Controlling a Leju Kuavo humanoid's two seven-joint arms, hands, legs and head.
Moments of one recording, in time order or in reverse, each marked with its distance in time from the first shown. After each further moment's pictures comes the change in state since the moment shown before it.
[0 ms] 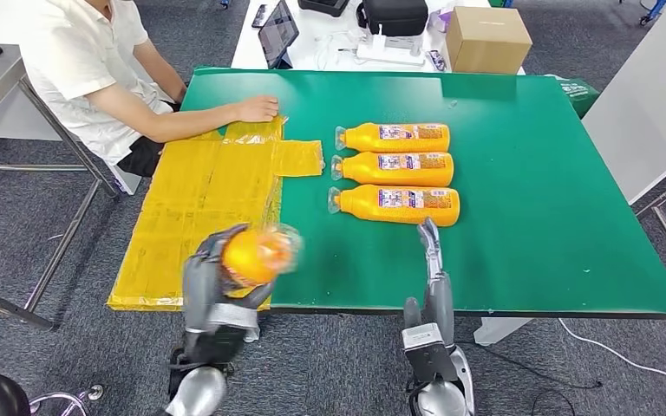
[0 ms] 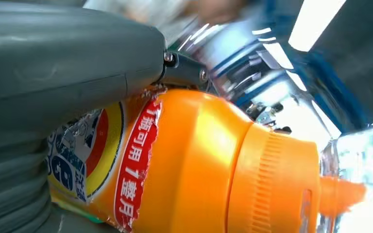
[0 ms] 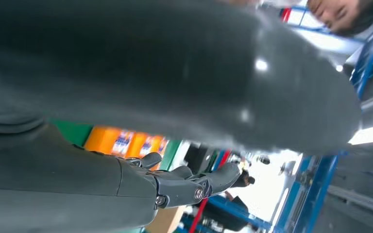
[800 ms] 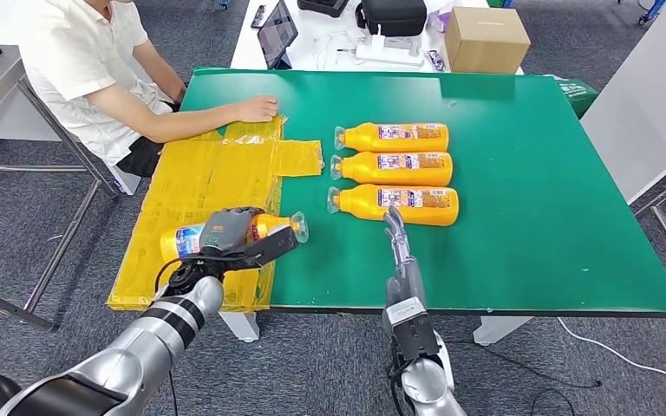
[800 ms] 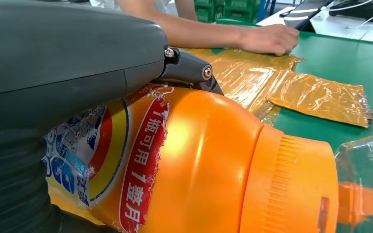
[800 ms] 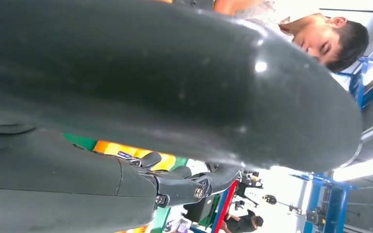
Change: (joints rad) left arm -0.578 0.009 0.058 0.854 -0.256 -0.323 0.312; right arm -0.091 0.072 -0.019 0.127 -0.053 0.161 -0.012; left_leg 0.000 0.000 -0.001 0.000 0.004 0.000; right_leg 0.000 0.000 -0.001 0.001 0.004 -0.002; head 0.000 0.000
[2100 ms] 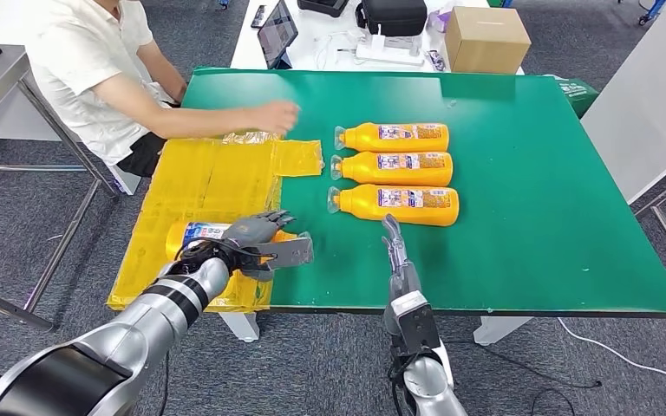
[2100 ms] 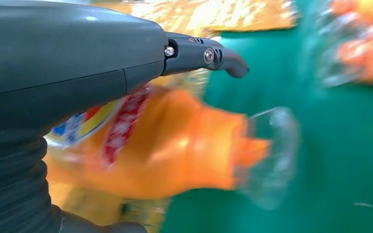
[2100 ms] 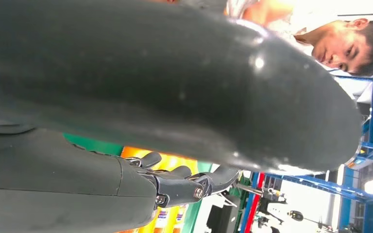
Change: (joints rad) left arm -0.119 -0.016 -0.120 0.103 0.077 -0.348 -0.119; right arm -0.019 0.002 -0.037 0.094 -0.057 0.065 -0.008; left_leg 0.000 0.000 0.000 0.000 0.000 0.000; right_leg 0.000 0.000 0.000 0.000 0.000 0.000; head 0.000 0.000
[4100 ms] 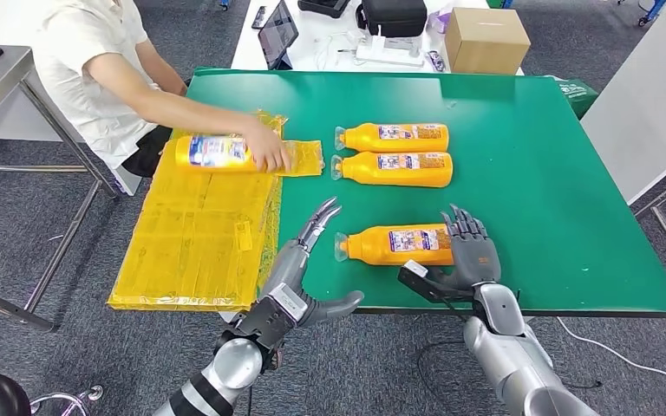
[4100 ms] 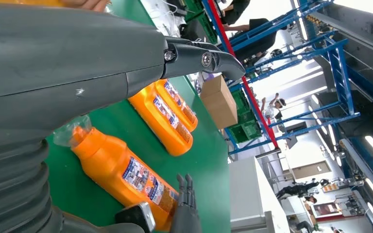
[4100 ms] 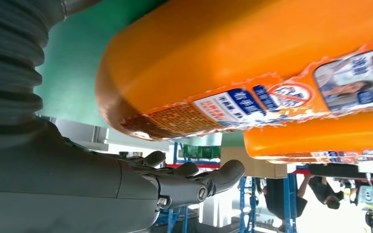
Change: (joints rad) left arm 0.511 -0.008 -0.209 -0.848 0.693 0.289 -0.269; right arm -0.412 -0.276 -0.109 0.709 1.063 -0.406 0.468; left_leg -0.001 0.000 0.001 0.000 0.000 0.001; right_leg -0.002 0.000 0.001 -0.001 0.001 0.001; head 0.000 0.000
